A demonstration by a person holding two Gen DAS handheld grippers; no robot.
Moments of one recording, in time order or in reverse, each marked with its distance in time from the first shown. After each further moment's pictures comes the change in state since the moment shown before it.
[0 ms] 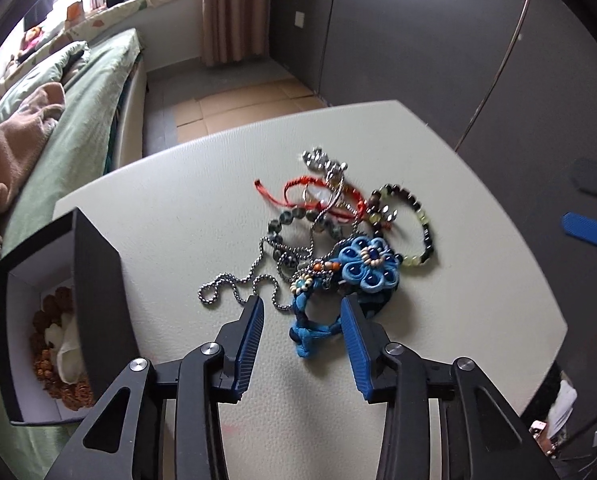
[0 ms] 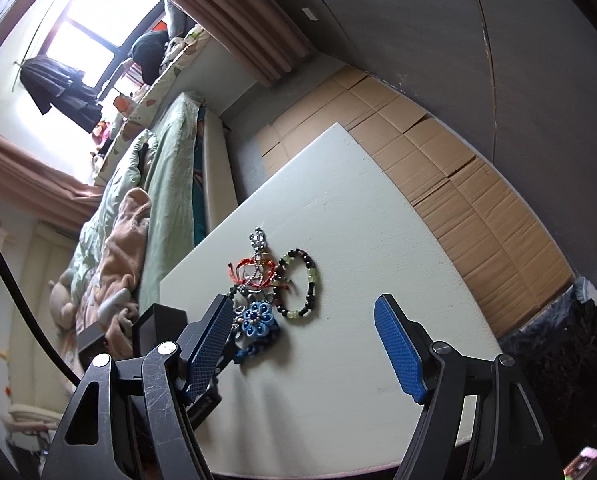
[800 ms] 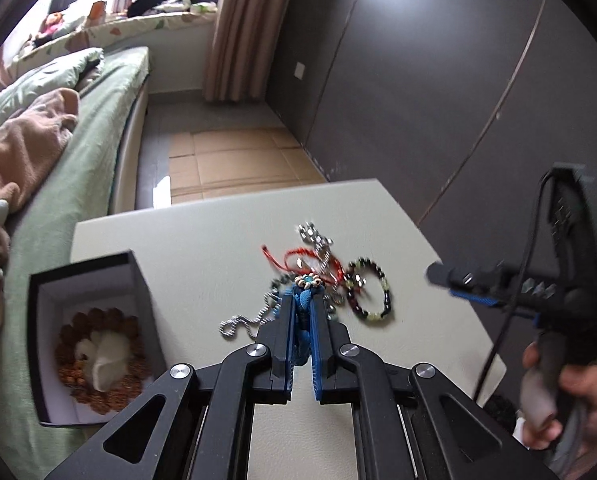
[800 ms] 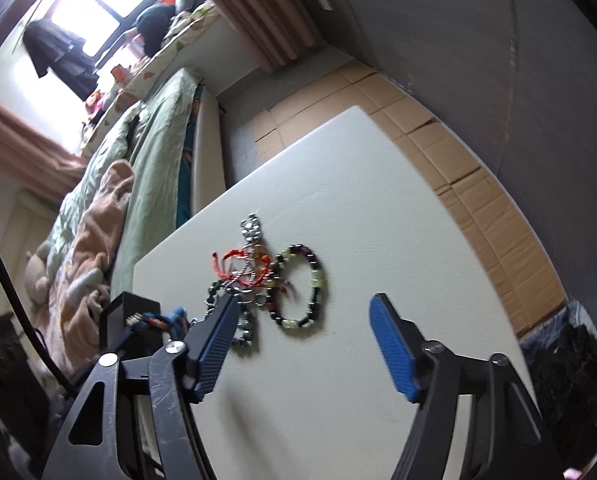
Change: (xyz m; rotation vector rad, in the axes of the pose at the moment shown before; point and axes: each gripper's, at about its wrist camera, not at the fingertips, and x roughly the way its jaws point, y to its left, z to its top) left arm -0.066 0.031 0.014 -0.115 -0.189 -0.138; right arm 0.046 0.025 -0.002 -0.115 0.036 -0.065
